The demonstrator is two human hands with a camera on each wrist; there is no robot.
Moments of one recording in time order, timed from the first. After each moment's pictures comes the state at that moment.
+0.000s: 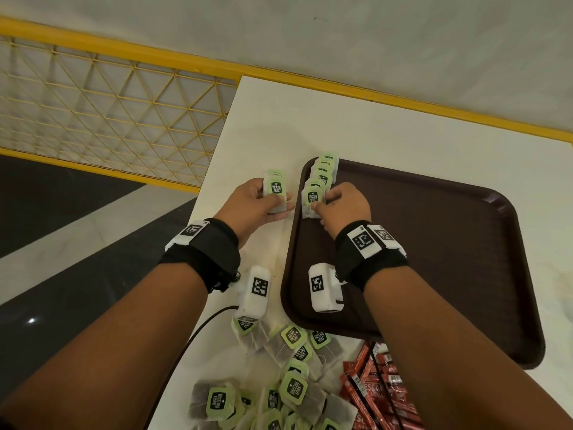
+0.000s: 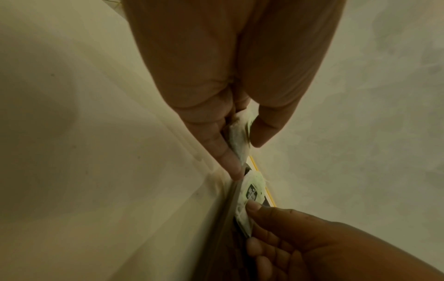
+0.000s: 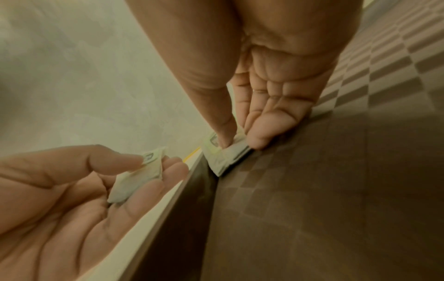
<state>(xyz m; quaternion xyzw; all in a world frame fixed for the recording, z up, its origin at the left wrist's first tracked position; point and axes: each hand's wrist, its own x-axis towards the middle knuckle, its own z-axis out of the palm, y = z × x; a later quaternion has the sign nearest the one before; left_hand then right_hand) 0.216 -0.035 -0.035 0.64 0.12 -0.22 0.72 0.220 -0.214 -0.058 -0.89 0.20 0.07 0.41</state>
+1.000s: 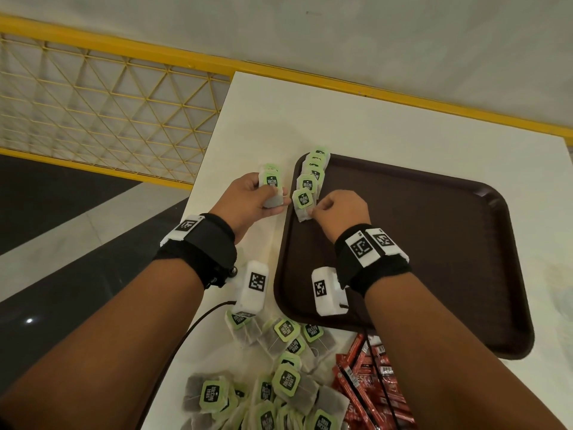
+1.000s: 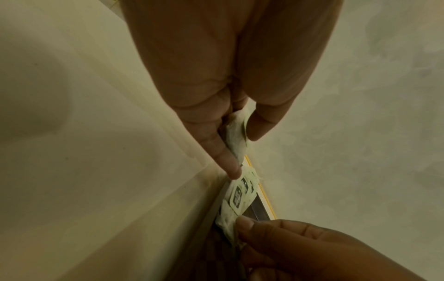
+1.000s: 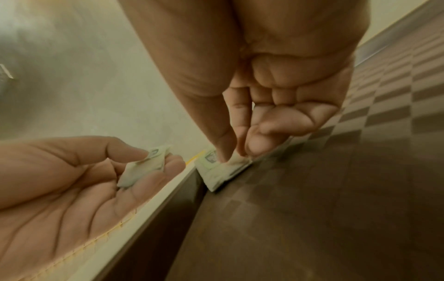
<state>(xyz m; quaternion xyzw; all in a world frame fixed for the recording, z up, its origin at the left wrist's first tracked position) 0.214 -0.043 -0.028 0.63 0.13 -0.21 0.73 0.206 -0.220 -0.035 -0.95 0.12 0.13 0.26</state>
